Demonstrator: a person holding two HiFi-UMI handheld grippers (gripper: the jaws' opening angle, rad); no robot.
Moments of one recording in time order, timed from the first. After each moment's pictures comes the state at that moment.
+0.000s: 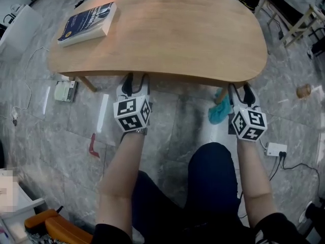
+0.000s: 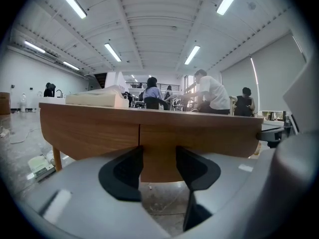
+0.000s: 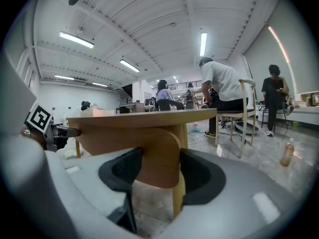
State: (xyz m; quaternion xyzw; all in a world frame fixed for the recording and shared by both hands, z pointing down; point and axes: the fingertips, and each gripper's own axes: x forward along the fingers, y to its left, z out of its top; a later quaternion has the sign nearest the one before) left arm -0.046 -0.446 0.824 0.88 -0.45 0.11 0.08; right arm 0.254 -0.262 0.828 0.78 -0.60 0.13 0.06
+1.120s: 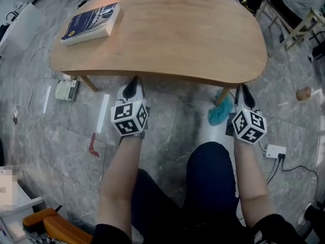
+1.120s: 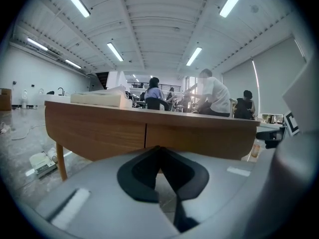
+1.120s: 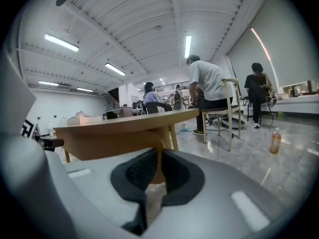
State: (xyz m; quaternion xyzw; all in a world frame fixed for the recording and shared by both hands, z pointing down) left arm -0.065 -0.438 0.822 0.88 -0.45 0.10 0.10; right arm 0.267 -0.249 0.825 0.82 -0.55 0.15 0.02
